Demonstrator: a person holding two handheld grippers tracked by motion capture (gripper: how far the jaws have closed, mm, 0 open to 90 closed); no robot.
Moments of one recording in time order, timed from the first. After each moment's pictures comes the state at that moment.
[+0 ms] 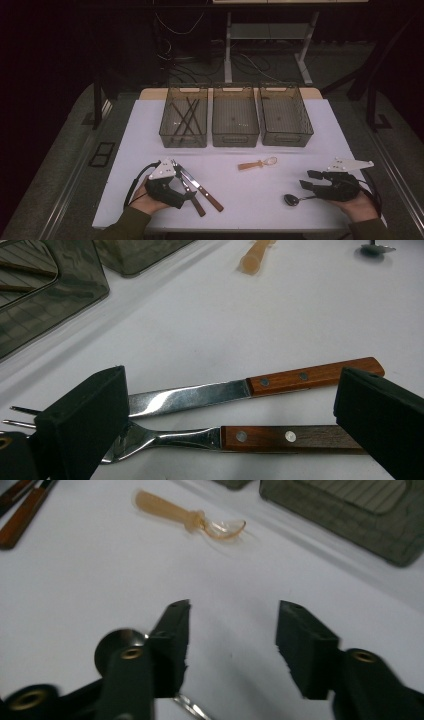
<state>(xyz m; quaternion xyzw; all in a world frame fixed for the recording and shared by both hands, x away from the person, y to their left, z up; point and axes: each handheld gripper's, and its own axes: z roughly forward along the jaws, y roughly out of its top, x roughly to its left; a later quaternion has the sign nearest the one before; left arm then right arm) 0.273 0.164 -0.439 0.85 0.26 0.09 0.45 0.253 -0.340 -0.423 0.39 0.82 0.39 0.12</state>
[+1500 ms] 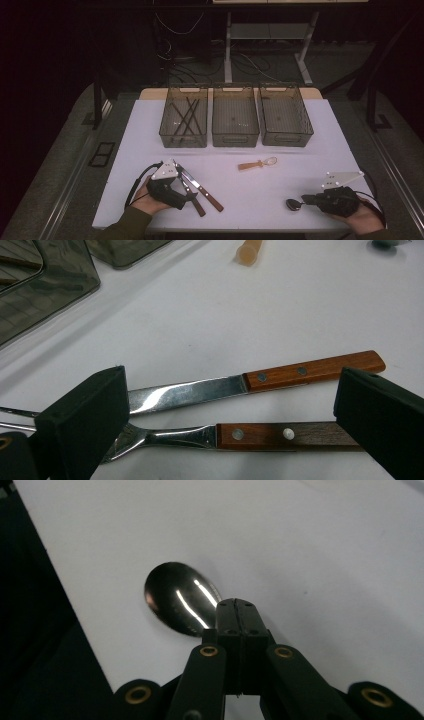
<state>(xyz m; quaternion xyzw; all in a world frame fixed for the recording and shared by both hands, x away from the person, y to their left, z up) 0.273 0.161 -0.442 0.86 0.26 0.09 0.44 0.228 -0.330 -0.433 0.33 0.88 0.34 0.05</state>
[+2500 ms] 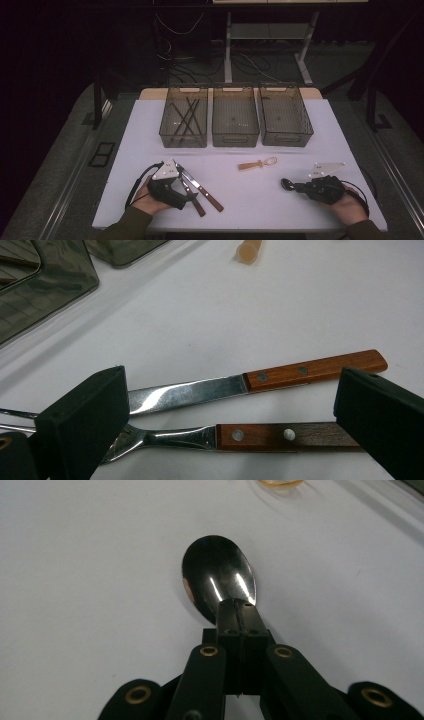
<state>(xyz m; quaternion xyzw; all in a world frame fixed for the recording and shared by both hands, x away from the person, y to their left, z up) 0.273 0.159 -0.442 0.86 0.26 0.09 0.44 0.263 -0.314 -0.445 0.33 0.88 0.33 0.09</state>
